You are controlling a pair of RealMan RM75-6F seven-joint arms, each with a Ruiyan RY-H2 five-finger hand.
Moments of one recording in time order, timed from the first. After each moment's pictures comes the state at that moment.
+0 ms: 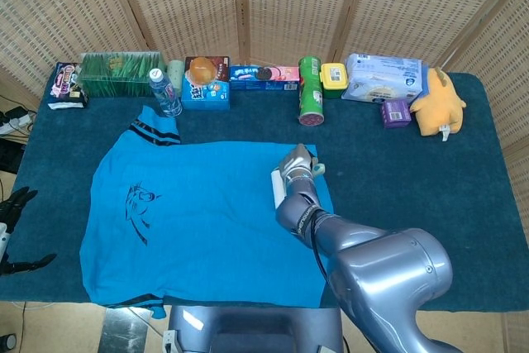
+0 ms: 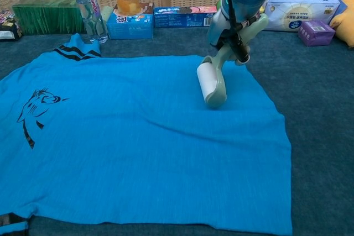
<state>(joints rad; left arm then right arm) -0.09 -0.87 0.00 -1.84 1.42 1.33 -0.26 1.91 -1.54 -0.31 -1.28 0.93 0.47 -1.60</state>
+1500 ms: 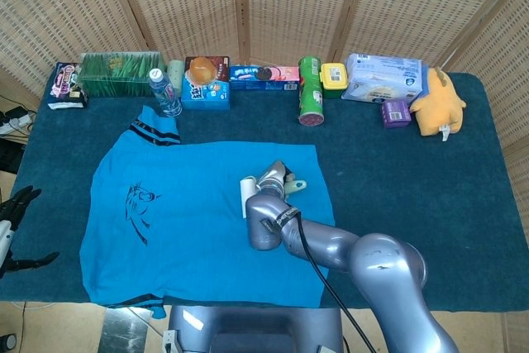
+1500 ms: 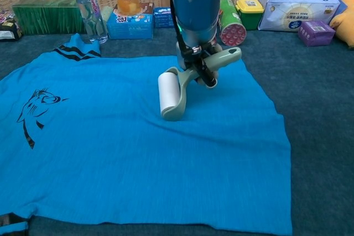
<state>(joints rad) -0.11 -0.88 -0.01 -1.85 1.39 1.29 -0.25 1.65 -1.79 0.43 -0.99 1.02 0.92 -2.32</state>
